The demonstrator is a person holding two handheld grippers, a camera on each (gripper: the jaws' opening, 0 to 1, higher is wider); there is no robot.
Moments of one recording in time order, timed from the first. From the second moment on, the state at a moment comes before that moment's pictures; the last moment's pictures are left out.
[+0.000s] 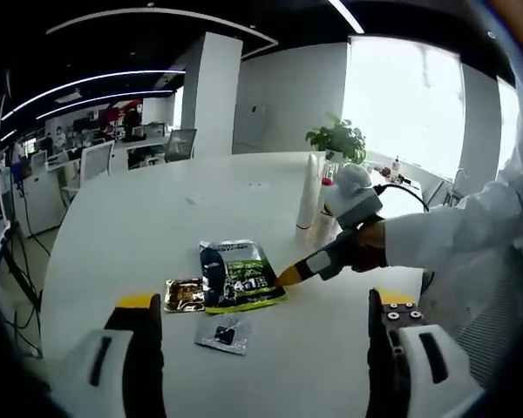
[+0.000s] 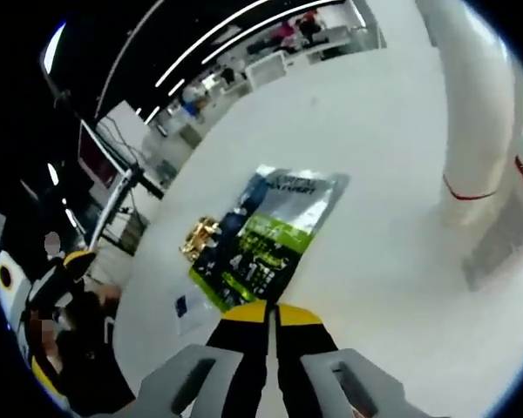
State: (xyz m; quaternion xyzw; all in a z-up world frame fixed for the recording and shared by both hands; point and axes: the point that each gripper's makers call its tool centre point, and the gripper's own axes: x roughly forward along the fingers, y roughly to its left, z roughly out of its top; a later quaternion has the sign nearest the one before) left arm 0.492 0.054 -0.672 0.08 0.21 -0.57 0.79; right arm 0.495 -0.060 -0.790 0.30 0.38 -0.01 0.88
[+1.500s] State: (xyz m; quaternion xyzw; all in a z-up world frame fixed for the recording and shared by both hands) left arm 0.494 -0.041 -0.767 0.46 -0.03 -0.61 0.65; right arm 0.500 -0.056 -0.776 0.37 0.35 -0.01 0.86
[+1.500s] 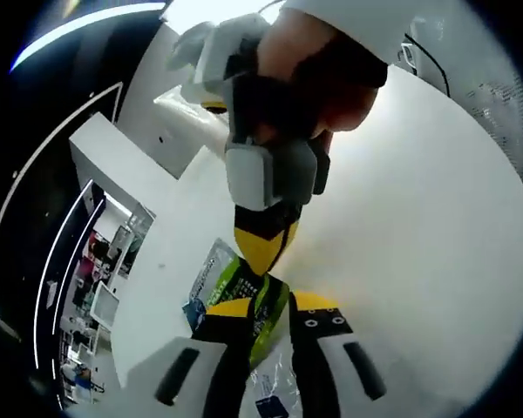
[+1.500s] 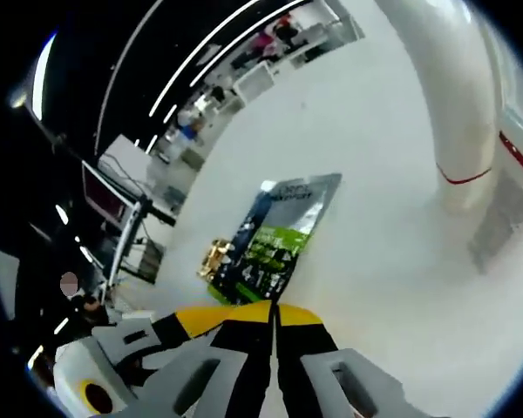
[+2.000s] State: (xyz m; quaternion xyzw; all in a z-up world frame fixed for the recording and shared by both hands) left arm 0.492 -0.042 -0.758 0.46 -0.05 -0.61 0.64; right arm 0.498 -0.058 -0.773 0.38 0.34 -0.01 0.86
